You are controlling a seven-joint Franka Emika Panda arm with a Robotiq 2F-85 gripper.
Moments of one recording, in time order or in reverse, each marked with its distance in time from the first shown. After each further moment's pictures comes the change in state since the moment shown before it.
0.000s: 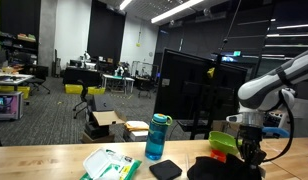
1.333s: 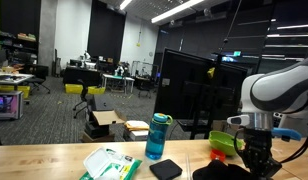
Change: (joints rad) arm 0.156 -0.249 0.036 -0.261 -0.067 0.061 0.010
